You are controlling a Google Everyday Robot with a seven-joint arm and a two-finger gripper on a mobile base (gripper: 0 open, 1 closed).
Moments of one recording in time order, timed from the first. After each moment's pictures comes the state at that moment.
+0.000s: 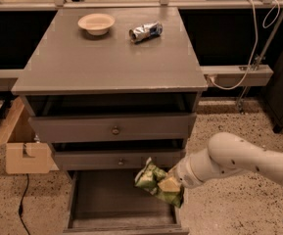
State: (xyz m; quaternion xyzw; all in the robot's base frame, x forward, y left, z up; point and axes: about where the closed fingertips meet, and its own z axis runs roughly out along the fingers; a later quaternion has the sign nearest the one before) arm 0.447 -0.075 0.561 -0.44 0.84 0.27 0.18
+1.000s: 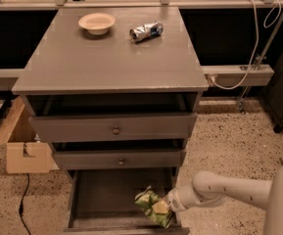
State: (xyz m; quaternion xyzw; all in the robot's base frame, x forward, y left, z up) arm 0.453 -0.076 0.327 -0.31 0.88 0.34 0.14
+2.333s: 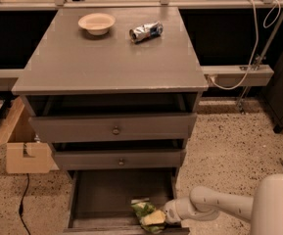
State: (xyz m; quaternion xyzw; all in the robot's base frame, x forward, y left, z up) arm 0.443 -0.058 0.229 -0.23 0.88 0.40 0.12
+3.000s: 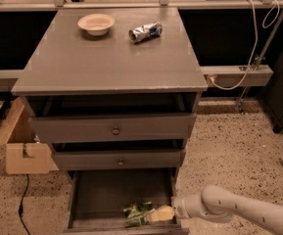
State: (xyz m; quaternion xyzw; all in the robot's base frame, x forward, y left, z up) arm 0.449 -0.081 0.298 -0.24 0.88 0.36 0.19
